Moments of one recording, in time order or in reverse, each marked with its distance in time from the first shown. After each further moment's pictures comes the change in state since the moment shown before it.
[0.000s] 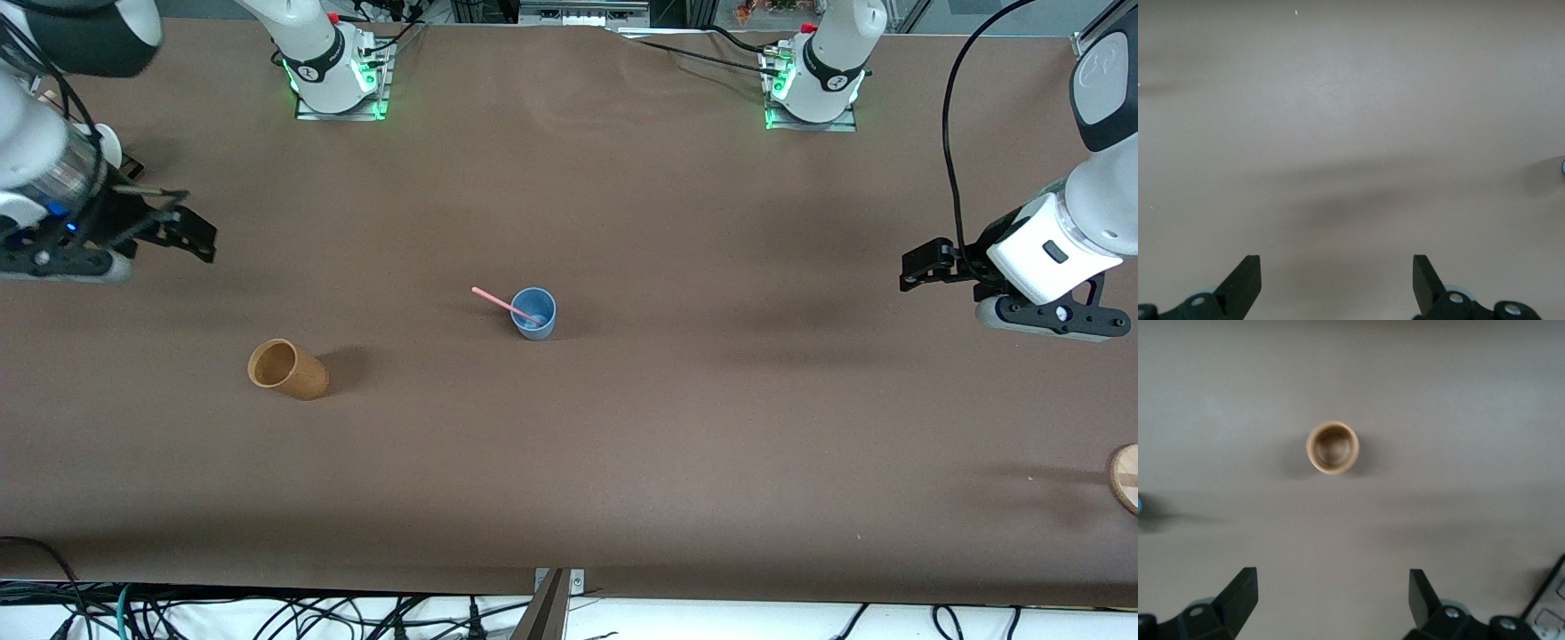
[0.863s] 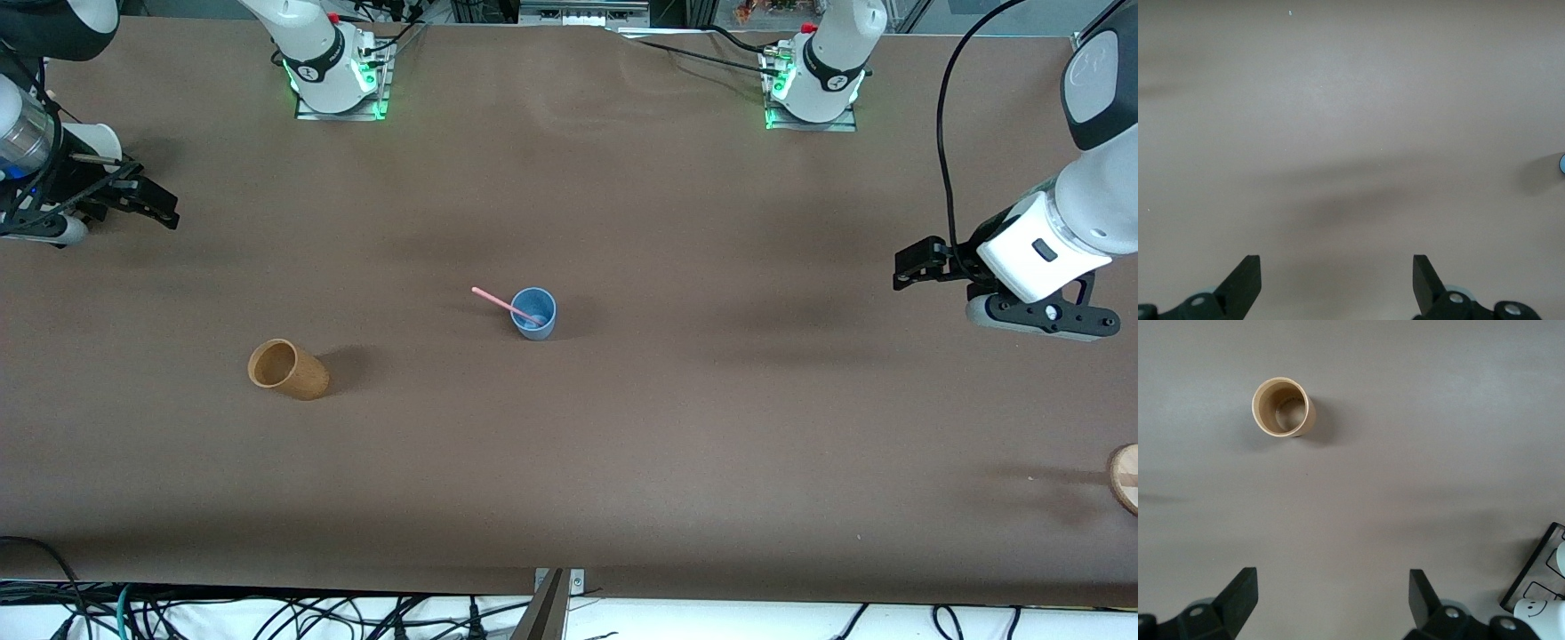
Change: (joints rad) left arm -0.012 0.001 0.000 0.000 0.000 0.000 0.000; right arm -0.135 -0.115 0.040 -0.206 0.001 0.071 -0.067
